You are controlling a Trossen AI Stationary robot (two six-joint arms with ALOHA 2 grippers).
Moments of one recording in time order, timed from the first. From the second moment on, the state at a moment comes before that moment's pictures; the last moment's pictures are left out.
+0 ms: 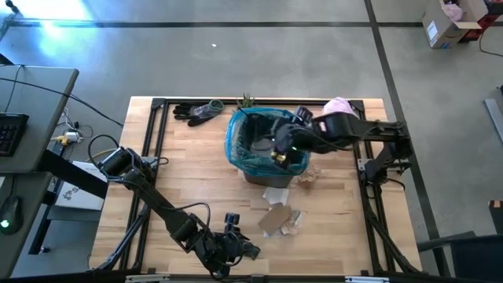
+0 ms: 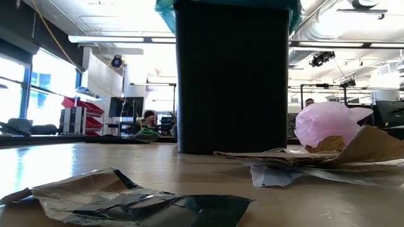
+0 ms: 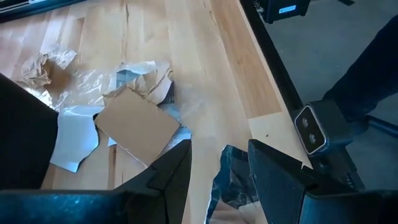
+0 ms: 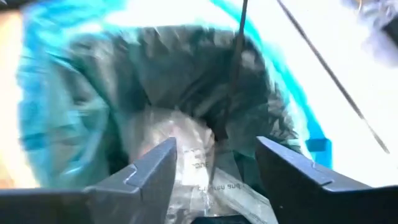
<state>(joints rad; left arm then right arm) -0.72 1.86 1.37 -0.32 -0.51 -0.29 0.14 1.75 2.10 -1.35 0.53 0.34</state>
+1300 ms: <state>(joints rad) -0.49 1.96 1.08 0.14 -0.28 -0.33 0.76 1.87 1.17 -0.58 0.73 0.79</state>
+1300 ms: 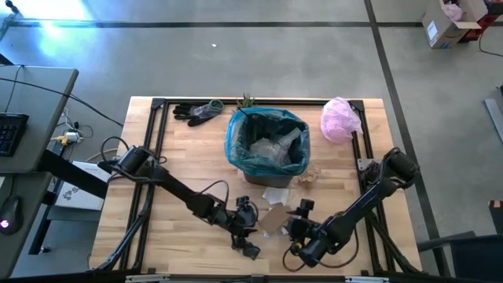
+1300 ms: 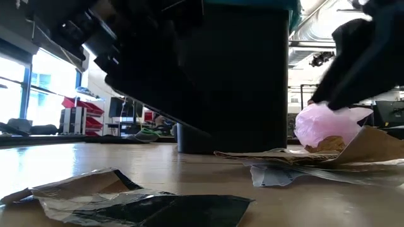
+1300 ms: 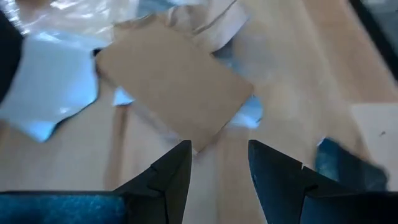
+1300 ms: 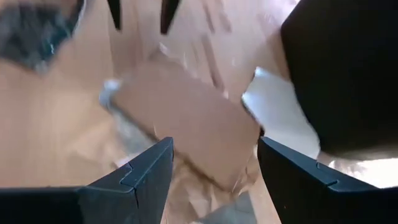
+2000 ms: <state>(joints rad) -0.45 2.02 1.08 0.24 -0.24 -0.34 0.68 1.87 1.01 -0.42 0.60 0.70</state>
